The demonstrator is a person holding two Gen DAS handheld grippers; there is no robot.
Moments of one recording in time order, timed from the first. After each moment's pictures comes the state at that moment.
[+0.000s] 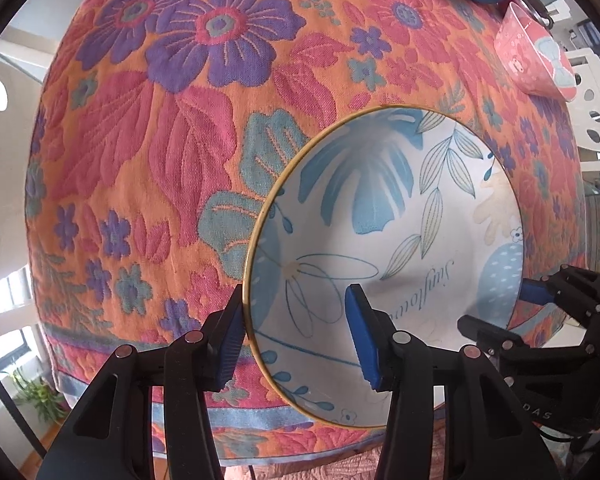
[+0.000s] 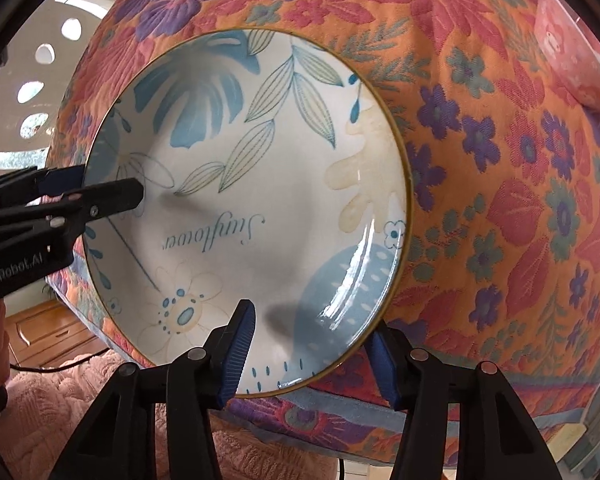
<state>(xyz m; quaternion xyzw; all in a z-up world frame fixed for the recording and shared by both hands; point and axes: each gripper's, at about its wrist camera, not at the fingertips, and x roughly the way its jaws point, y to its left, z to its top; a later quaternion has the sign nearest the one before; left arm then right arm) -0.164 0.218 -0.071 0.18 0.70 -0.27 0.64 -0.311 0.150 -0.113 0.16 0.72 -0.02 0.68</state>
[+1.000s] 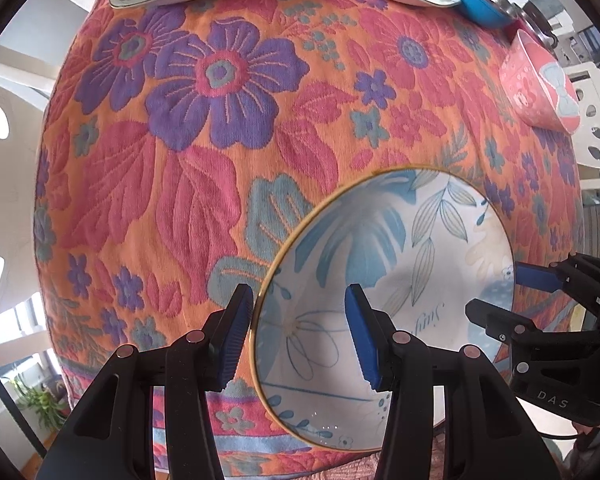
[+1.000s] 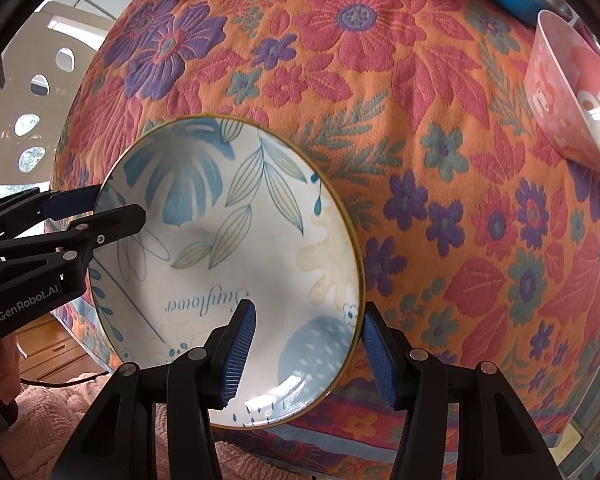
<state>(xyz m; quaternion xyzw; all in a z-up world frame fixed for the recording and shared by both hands) -0.118 0.219 -0.046 0.18 0.69 -0.27 0.65 -0.264 0.152 -0.100 0.15 0.70 -0.03 0.70</state>
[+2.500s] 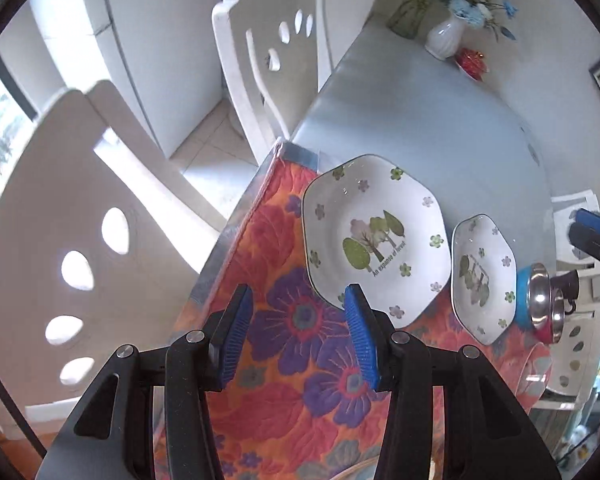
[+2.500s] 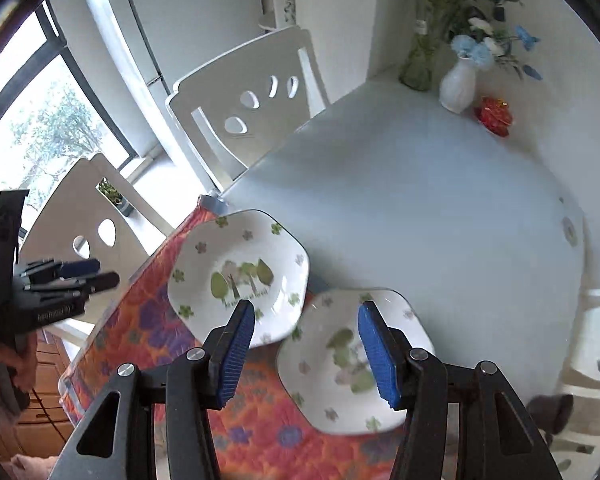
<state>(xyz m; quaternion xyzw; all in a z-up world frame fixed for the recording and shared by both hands) 0.122 0.293 0.054 -0.03 0.61 -0.13 0.78 0.082 0.025 0.148 -0.03 0.53 0.07 0.84</state>
